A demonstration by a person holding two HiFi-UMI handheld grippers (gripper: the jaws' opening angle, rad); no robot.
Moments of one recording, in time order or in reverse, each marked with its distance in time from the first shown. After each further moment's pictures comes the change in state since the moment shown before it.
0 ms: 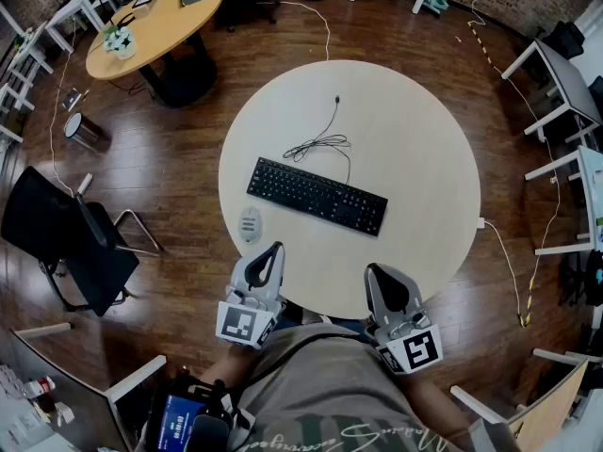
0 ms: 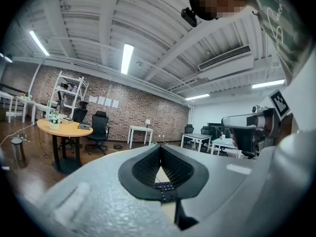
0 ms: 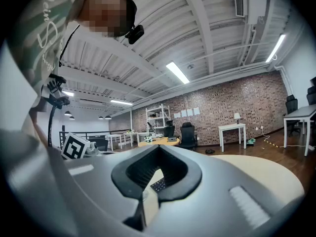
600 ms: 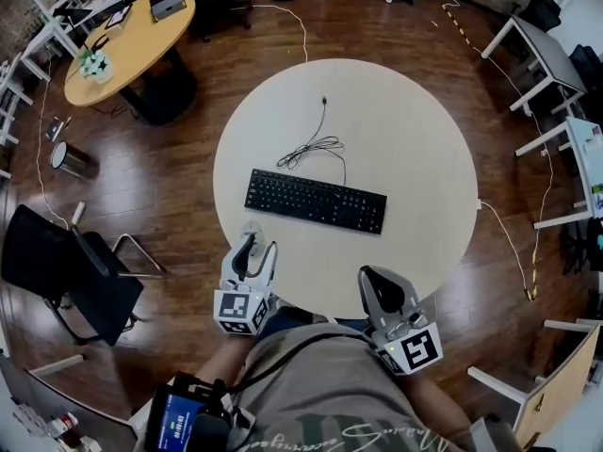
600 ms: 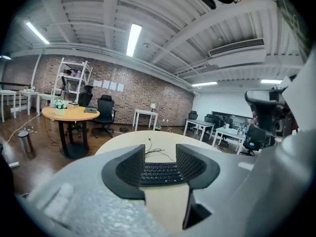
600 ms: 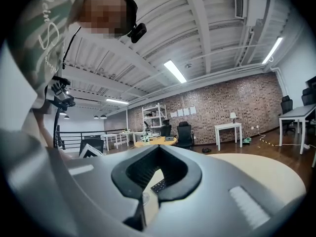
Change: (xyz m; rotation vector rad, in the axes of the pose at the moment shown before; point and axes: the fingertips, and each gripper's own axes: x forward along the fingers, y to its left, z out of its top) left arm 0.015 0.082 -0.070 -0.045 0.197 0.044; right arm 0.028 0.024 -0.004 0.002 0.012 -0.041
